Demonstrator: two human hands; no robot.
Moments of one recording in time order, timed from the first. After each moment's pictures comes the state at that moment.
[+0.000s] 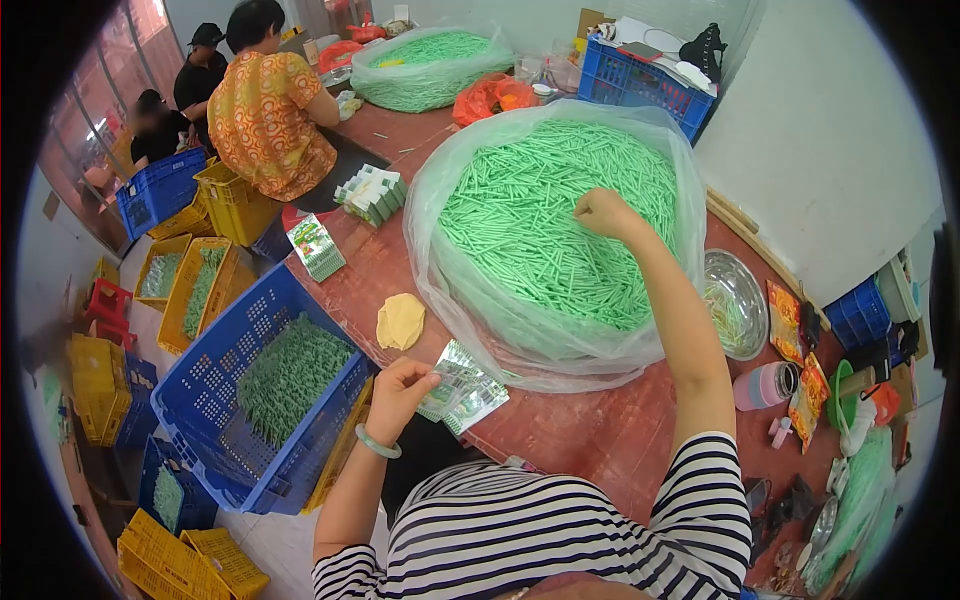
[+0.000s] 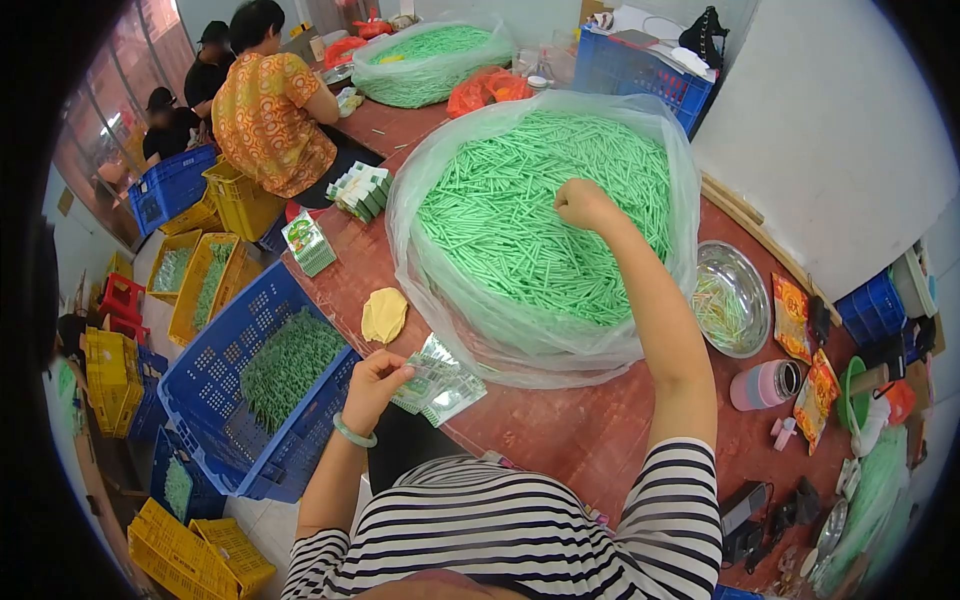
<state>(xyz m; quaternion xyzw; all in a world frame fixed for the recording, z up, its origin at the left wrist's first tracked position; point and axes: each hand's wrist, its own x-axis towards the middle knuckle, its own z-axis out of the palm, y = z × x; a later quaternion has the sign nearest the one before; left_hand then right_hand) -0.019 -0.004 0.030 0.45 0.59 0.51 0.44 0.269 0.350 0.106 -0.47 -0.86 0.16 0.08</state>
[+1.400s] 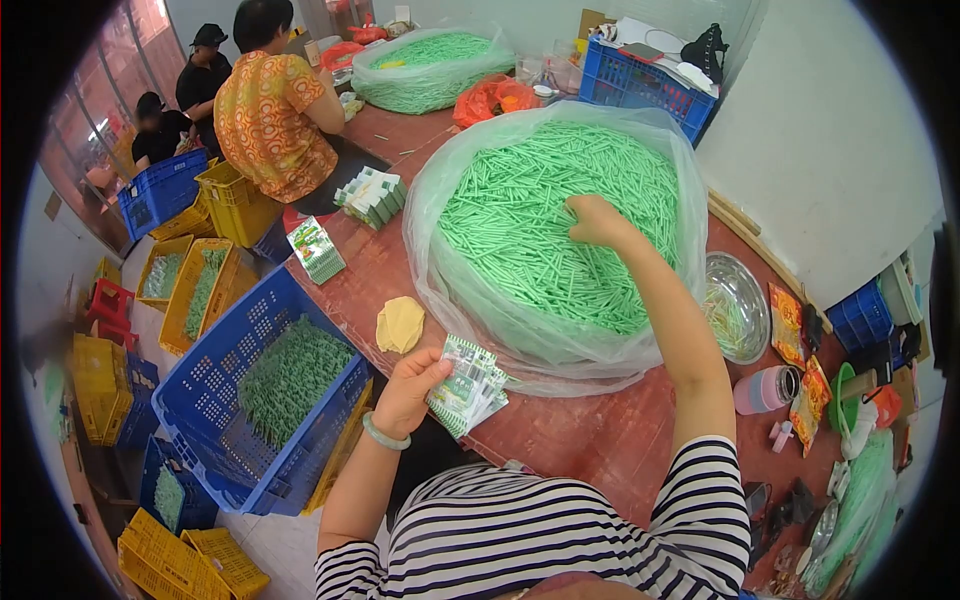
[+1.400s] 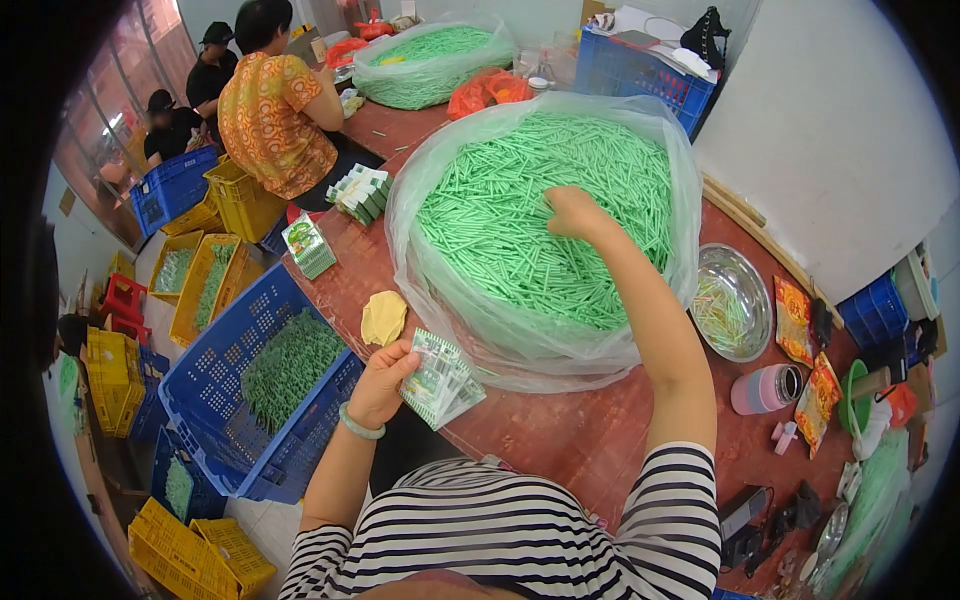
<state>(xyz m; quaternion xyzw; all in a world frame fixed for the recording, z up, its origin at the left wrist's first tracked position) -0.004 0.017 0.041 0.27 0.36 0.57 0.68 0.252 0.331 0.112 -0.44 -0.88 0.12 0.08</state>
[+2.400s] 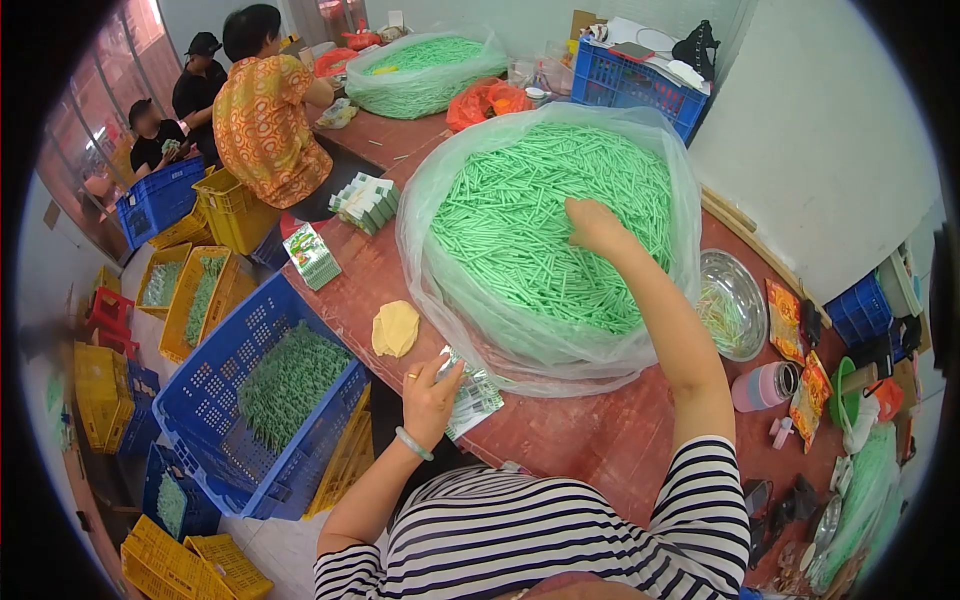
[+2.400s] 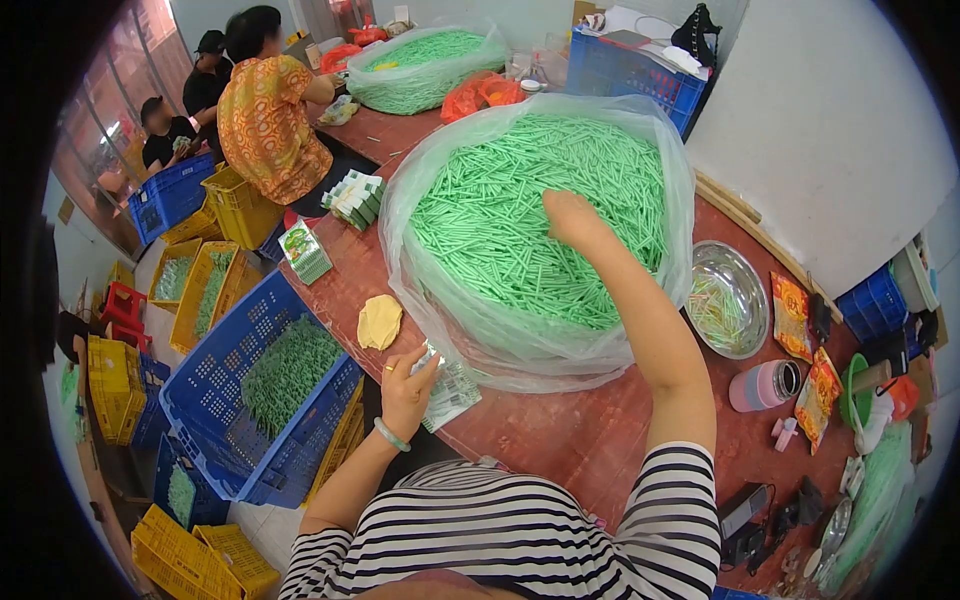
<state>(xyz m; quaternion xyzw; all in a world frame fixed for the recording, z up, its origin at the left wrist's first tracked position) 0.026 0.014 0.001 0.70 0.60 0.39 -0.05 0.258 0.316 0.112 -0.47 -0.88 0.04 0.04</state>
